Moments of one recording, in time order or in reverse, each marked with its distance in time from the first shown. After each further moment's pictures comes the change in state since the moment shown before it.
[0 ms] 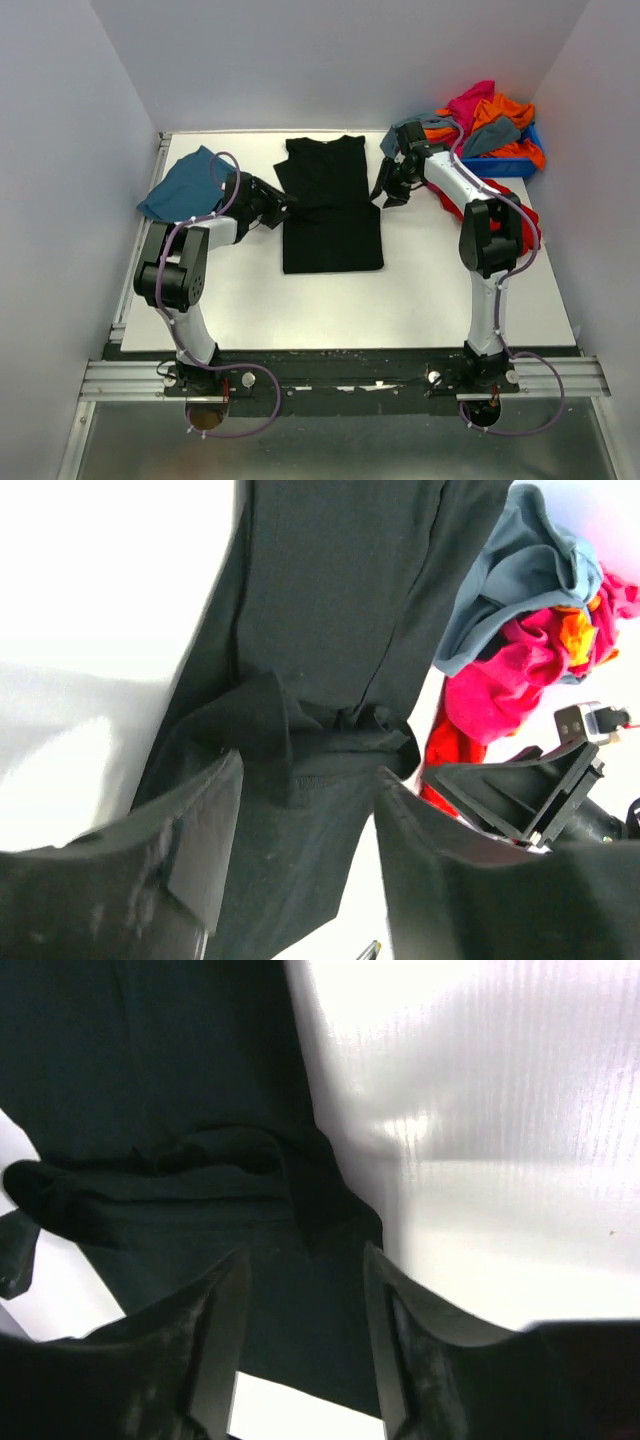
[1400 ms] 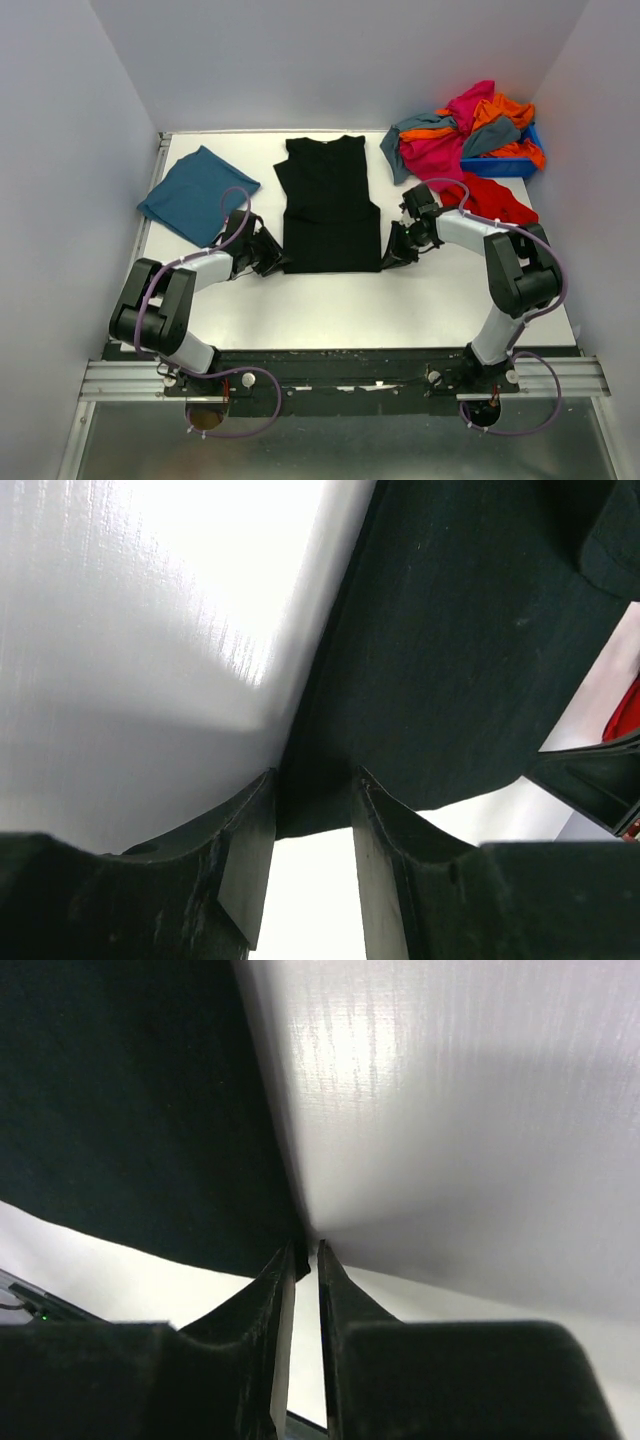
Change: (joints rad) left arm -0.094 -0.275 -0.299 -0.274 -0.044 0.288; right arm 0.056 -0.380 -0.808 0.316 -0.109 -0.034
